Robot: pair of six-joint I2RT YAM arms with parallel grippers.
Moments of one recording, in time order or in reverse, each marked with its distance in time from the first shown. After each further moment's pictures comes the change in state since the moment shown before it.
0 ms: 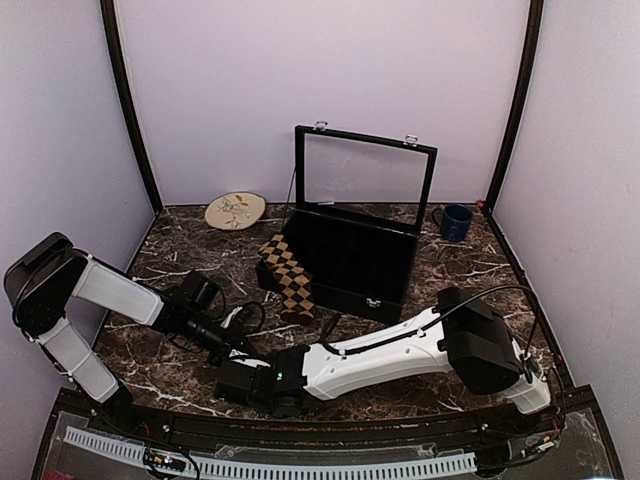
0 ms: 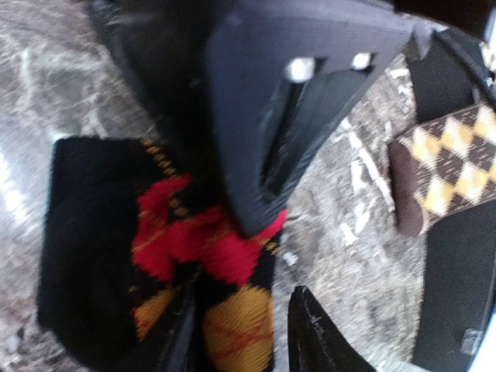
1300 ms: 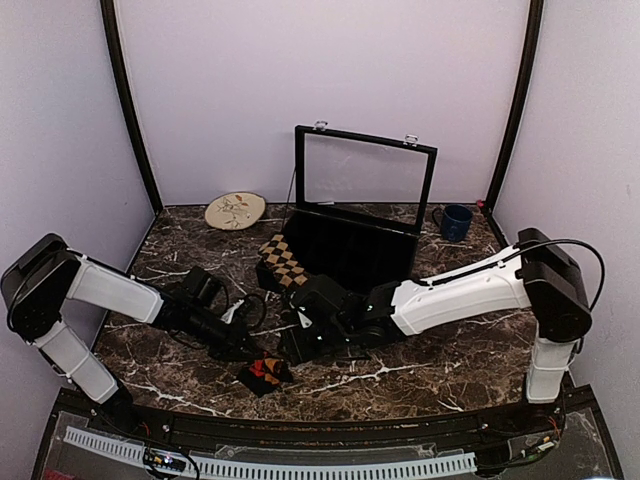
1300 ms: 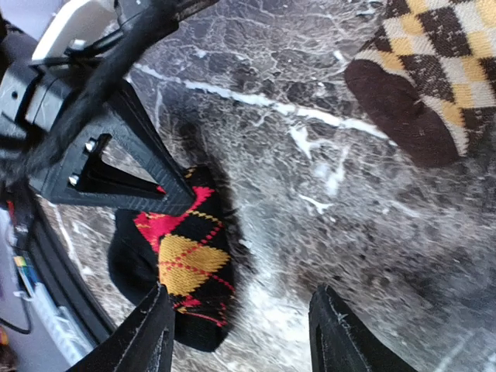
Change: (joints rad) left arm -0.025 -0.029 0.034 -0.039 -0.154 0.076; right arm -0.284 -0.422 -0.548 0.486 -0.613 0.433
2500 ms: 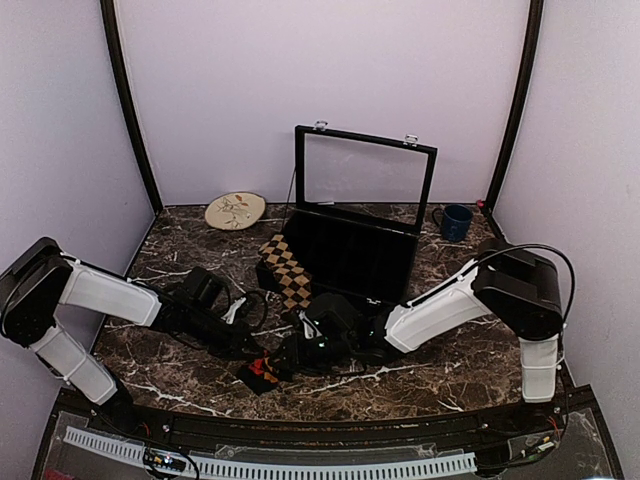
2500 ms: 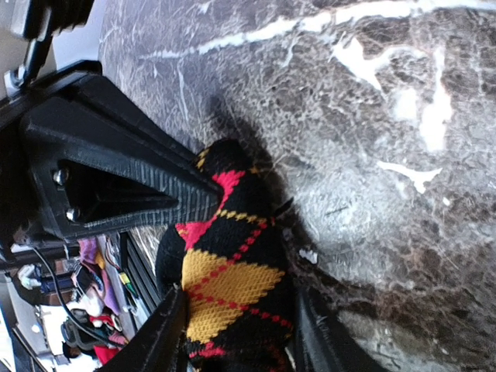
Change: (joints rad) left arm -0.055 -0.045 -0.003 -0.004 -0.111 0.053; right arm -0.051 0.129 -0.174 0.504 -0.326 0.434
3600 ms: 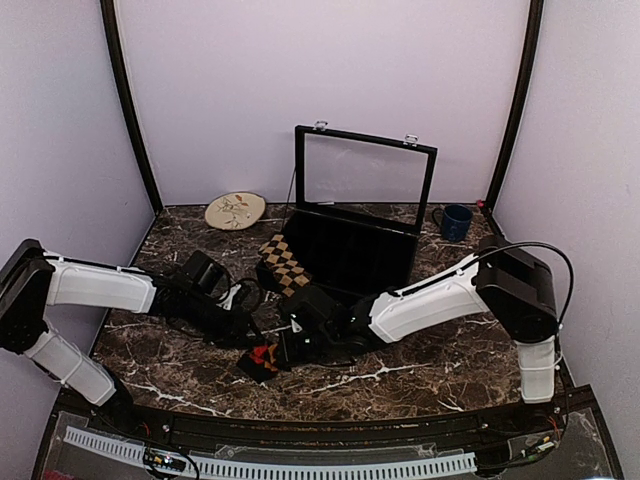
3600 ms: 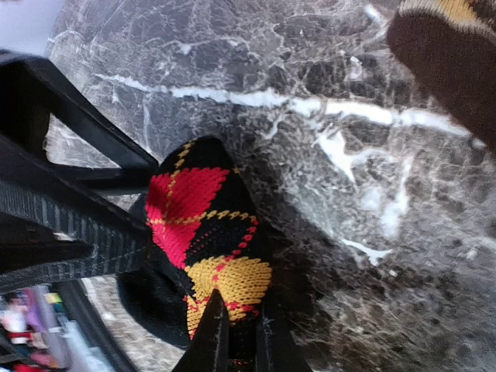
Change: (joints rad) left arm 0.000 -0.063 0.109 -0.204 -0.094 -0.061; right arm 0.019 0.031 0.175 -0.269 0.169 -0.204
